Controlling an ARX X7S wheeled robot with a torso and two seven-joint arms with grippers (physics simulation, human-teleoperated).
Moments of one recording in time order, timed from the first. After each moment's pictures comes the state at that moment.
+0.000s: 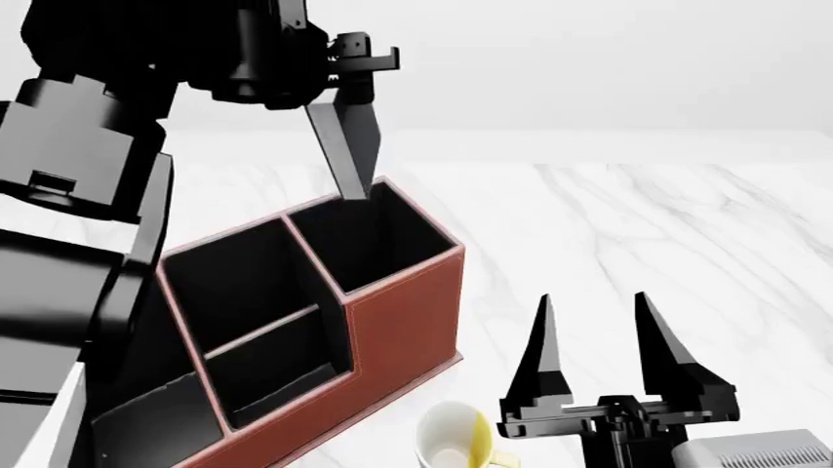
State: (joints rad) left arm -1.77 -0.07 0.50 -1.05 -0.95 -1.09 -0.35; right arm -0.11 0.33 -0.30 -0.44 0.25 -0.32 0.31
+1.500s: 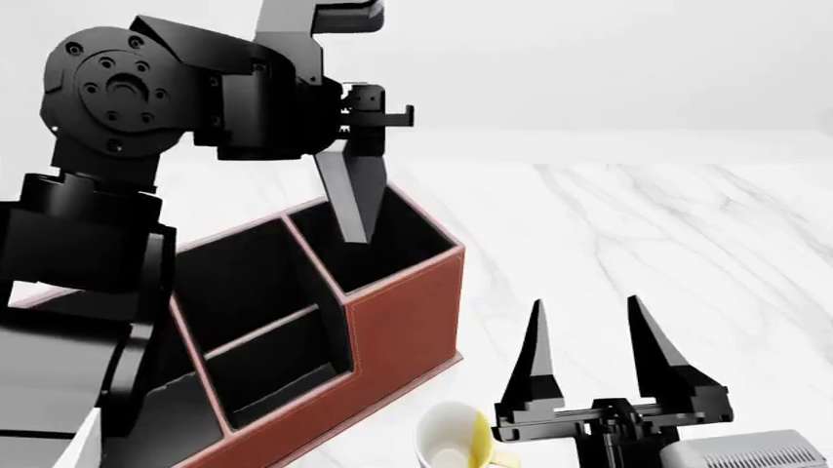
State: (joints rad) left arm -1.53 -0.15 0.38 -0.57 -1.22 -1.30 -0.74; right arm -0.10 0.35 -0.33 -0.42 0.24 -0.33 0.33
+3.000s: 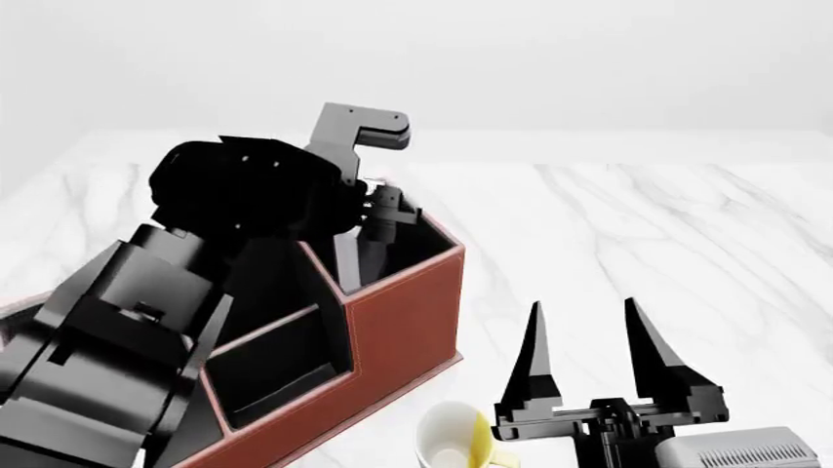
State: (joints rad) left arm -1.43 -0.11 0.71 -0.80 -1.03 -1.10 -0.40; right arm -0.09 0.37 -0.34 -0.39 0.25 -0.34 0.34
